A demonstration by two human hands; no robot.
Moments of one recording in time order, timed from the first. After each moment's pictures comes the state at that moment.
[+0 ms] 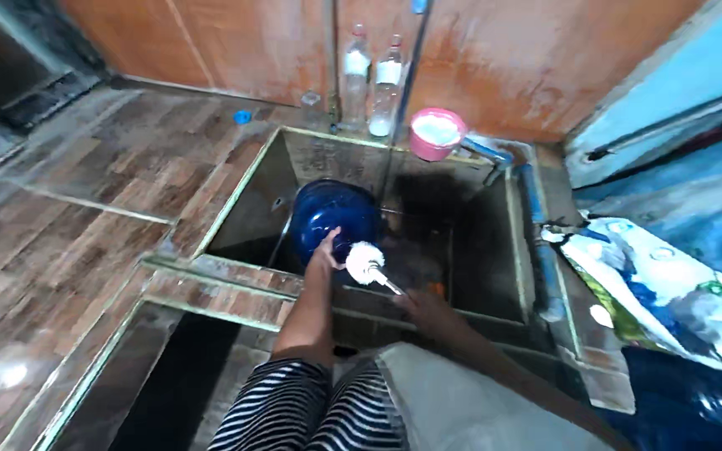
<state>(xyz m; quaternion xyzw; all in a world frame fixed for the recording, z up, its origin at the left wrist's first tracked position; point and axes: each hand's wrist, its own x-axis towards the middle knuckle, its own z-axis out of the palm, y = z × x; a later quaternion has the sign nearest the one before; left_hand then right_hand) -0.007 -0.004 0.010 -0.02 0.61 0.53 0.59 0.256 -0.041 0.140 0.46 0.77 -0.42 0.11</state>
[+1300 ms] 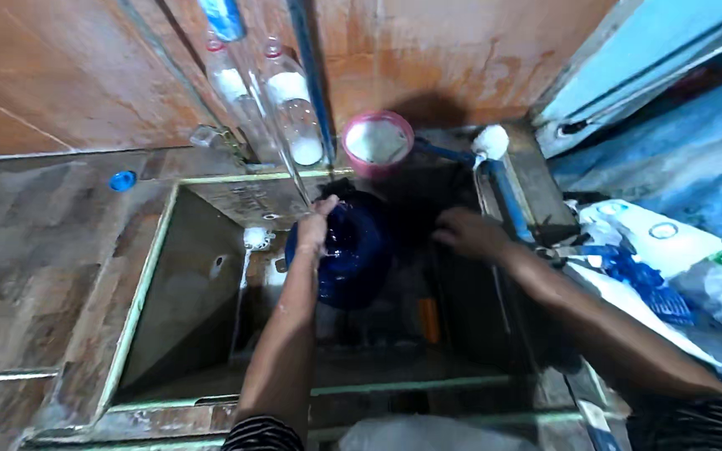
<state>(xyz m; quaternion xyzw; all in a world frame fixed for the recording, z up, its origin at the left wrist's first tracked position) 0.028 0.190 0.083 0.29 0.70 0.47 0.46 0.332 0.226 0.100 0.52 0.81 -0.28 0.02</state>
